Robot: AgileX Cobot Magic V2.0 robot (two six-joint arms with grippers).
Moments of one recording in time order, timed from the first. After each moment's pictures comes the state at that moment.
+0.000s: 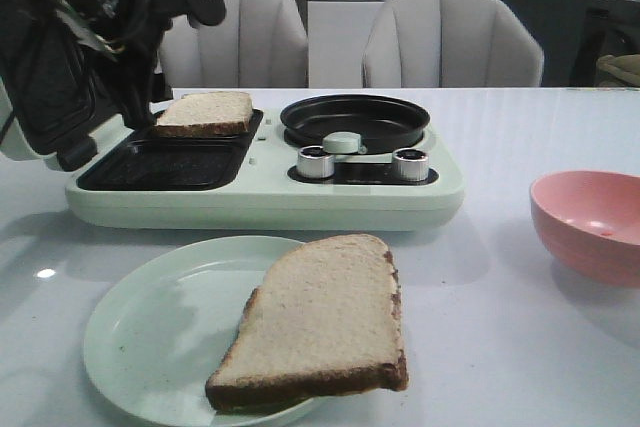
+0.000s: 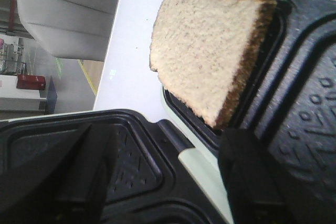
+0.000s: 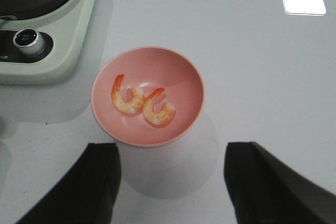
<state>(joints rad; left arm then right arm) -0.45 1.76 -1.10 1.81 0.39 -0.81 -0.03 0.71 -0.61 0.08 0.61 -0.02</state>
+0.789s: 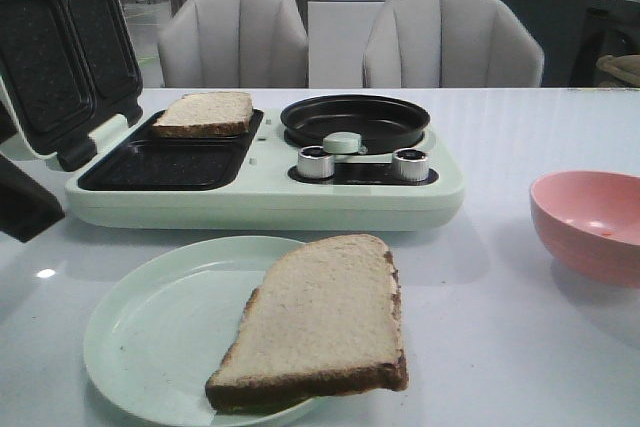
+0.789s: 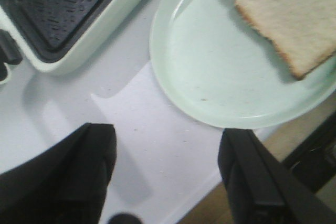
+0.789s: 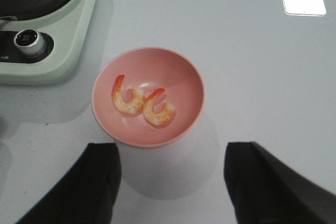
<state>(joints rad) -0.95 1.08 -0.74 0.50 0.80 -0.34 -0.03 0.71 -0.61 0.08 0.61 -0.02</state>
